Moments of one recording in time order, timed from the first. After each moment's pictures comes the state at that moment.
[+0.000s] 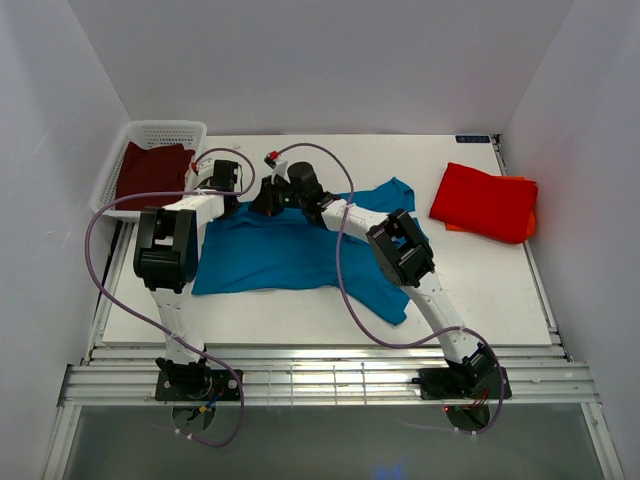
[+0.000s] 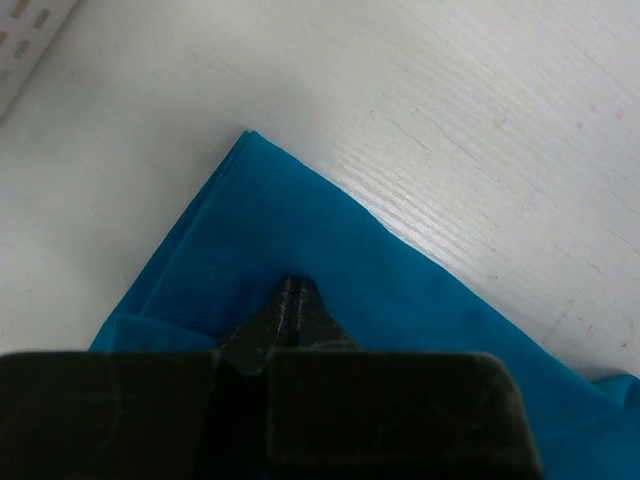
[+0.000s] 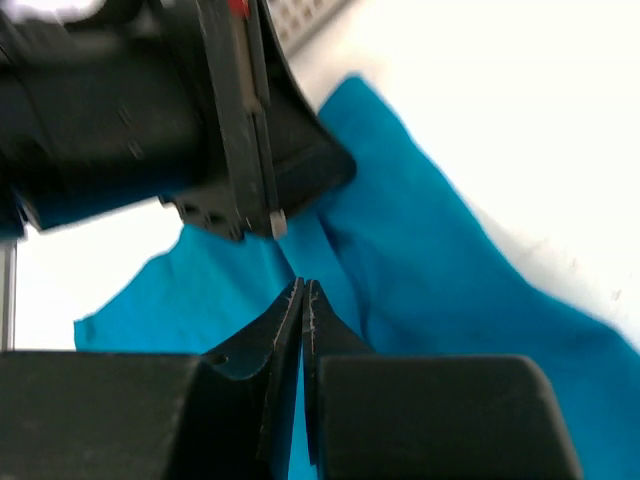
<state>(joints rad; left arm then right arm) -0.13 2.03 1.34 -0.23 -0.41 -0.59 0.75 2.53 1.97 0.28 -0.51 0.42</state>
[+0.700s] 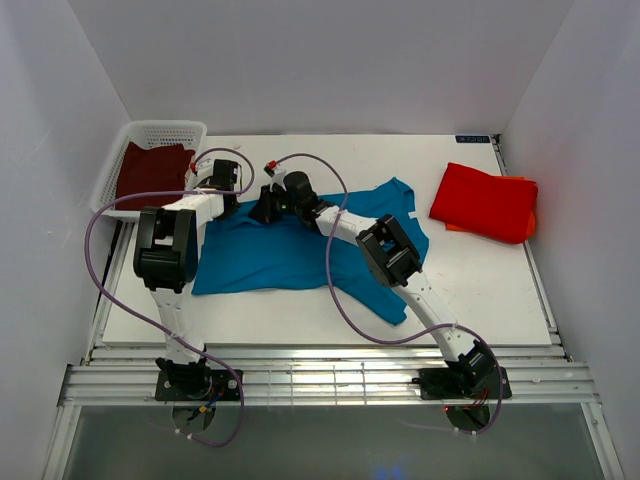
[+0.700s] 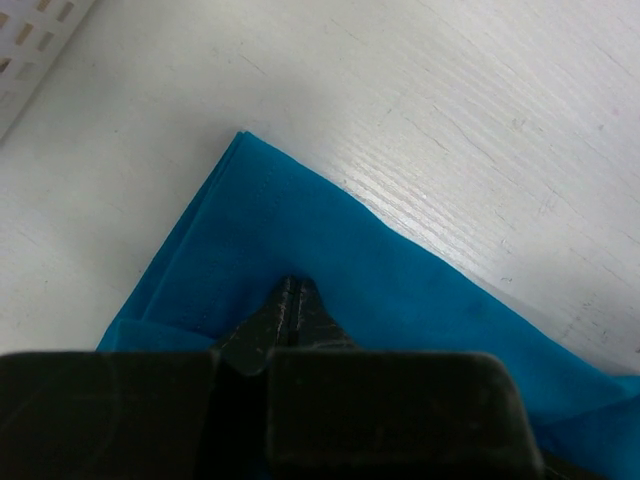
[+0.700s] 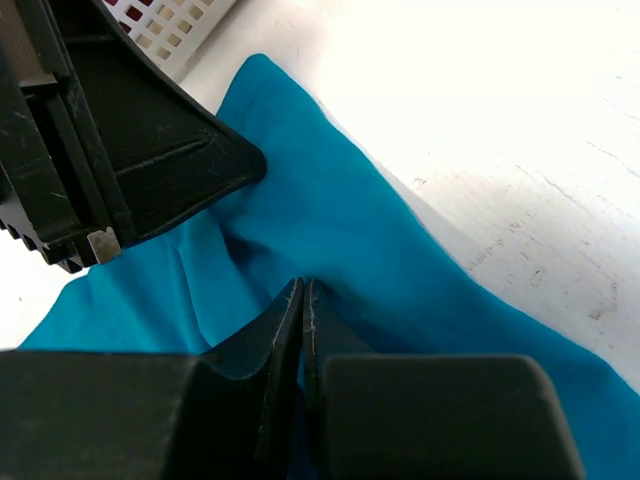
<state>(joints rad) -0.13 2.03 1.35 -0.27 -0.43 -0.61 0.76 2.72 2.15 0.28 -0.47 0.46</state>
